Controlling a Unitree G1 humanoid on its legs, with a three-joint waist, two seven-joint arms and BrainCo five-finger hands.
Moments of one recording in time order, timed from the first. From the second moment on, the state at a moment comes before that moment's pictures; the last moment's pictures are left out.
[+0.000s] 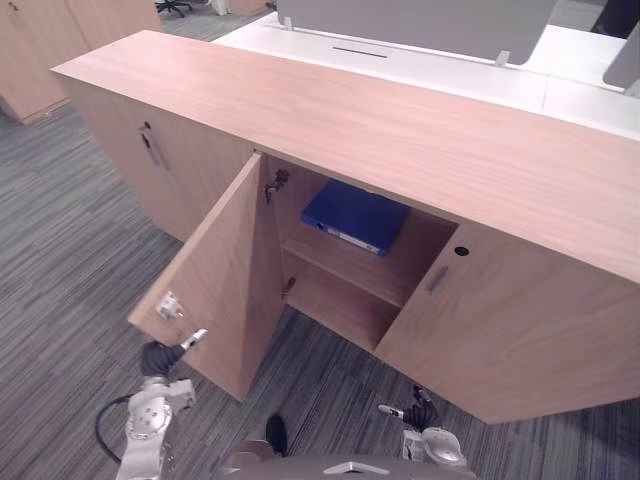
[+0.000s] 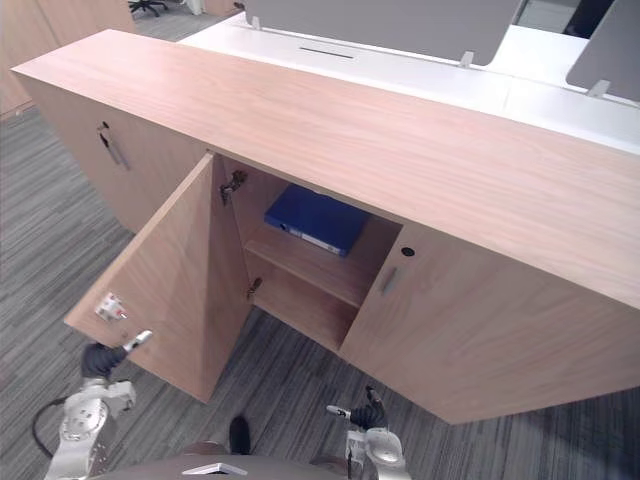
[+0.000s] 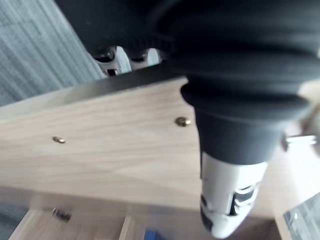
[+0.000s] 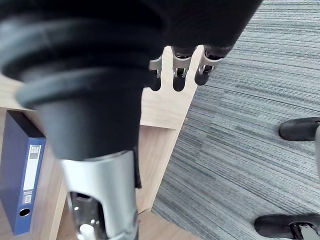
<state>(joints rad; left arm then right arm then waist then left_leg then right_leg) 0.26 0.17 0.01 0.32 -0.20 -0.28 0.13 0.06 -0.09 -0.09 0.91 0.08 -0.17 -0.11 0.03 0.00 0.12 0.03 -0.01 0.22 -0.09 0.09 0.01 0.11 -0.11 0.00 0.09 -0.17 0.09</state>
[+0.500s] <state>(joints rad) 0.22 0.11 -0.28 0.44 -0.21 -0.28 0.01 0.04 -0.07 -0.01 0.90 0.09 -0.17 -0.11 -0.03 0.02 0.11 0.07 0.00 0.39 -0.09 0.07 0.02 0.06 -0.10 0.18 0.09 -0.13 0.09</state>
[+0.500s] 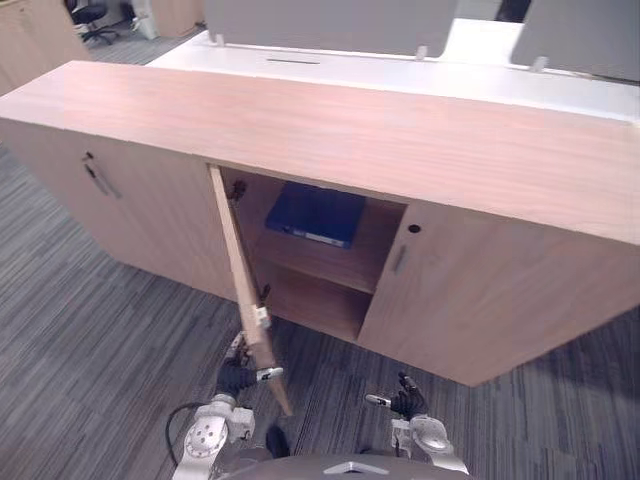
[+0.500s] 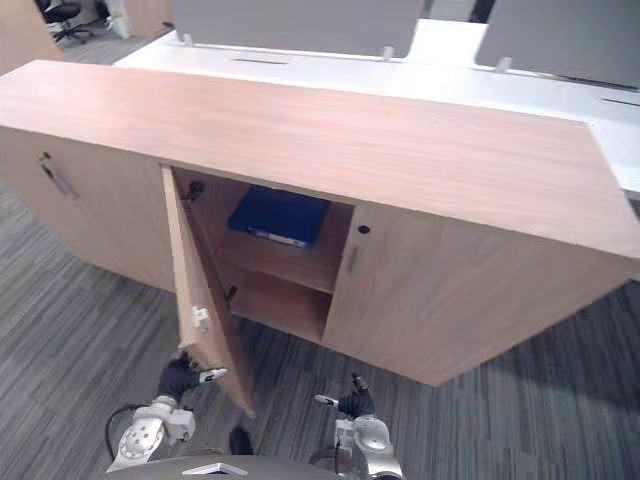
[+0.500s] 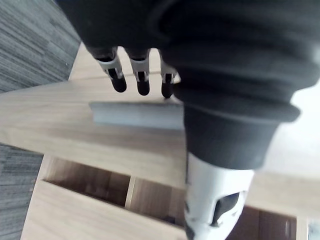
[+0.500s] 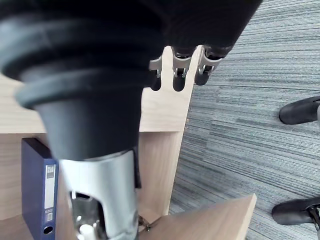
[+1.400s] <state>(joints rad) -0.17 0.11 -0.30 0.69 -0.17 -0.20 0.15 0.06 -0.09 -0.01 0.89 0.09 -0.15 -0.11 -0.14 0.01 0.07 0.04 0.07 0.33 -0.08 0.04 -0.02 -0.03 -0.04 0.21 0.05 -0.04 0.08</state>
